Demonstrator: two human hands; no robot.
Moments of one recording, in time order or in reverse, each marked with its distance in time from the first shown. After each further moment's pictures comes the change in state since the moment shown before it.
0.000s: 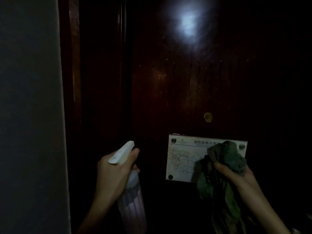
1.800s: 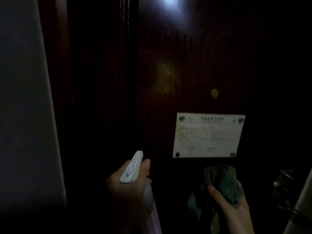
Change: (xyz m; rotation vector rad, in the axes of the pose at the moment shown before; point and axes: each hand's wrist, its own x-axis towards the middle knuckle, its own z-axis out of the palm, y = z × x) left_hand -0.037 -0.046 -0.034 -0.047 0.040 -0.103; right_hand -0.106 0.082 0.089 -0.136 0.484 -0.027
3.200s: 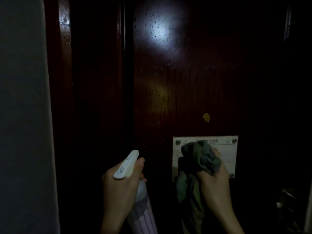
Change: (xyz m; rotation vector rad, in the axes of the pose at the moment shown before) left_hand 0.056 0.037 0.002 -0.043 -0.210 0.163; right_hand 0.039 -0.068 0.055 0.066 -0.263 -0.424
